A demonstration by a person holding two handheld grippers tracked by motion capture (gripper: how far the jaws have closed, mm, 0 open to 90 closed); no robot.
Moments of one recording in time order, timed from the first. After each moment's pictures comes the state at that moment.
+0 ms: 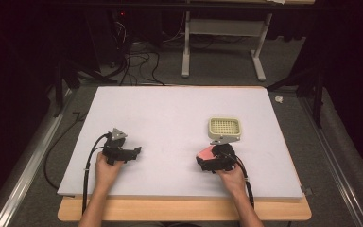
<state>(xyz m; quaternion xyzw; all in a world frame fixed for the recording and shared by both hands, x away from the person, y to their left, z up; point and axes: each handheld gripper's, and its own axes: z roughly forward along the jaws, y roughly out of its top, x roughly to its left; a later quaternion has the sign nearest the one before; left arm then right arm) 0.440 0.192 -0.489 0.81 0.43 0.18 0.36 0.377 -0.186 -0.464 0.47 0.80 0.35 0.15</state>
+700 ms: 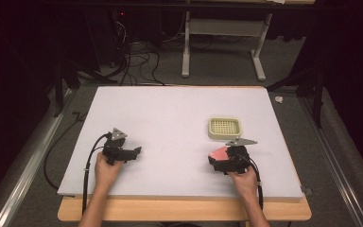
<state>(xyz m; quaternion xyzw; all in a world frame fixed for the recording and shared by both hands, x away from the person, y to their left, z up) 0.440 0.192 -0.489 0.81 0.43 0.18 0.36 0.364 -0.225 -0.462 0.50 0.77 0.36 0.15</state>
